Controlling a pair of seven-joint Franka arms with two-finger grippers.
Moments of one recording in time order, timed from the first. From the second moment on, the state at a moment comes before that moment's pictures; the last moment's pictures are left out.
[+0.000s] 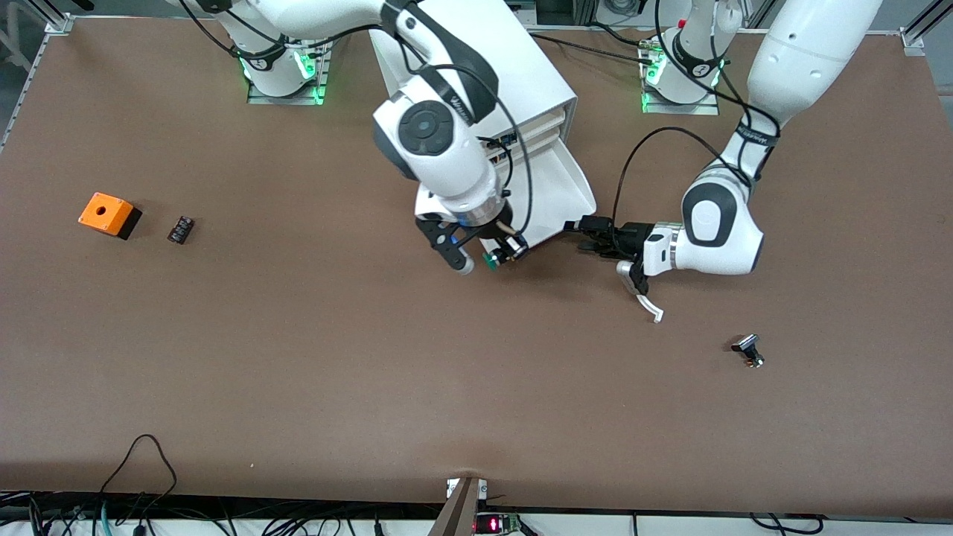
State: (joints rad) left arm -0.03 0.48 -0.20 -2.01 -1.00 2.01 0.71; right arm 0.73 0.74 0.08 -1.16 0.12 2.17 1.63
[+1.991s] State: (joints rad) left arm -0.02 0.40 -0.18 -1.43 -0.05 1.49 -0.27; right arm 0.61 0.71 0.05 -1.11 0.00 2.06 1.34
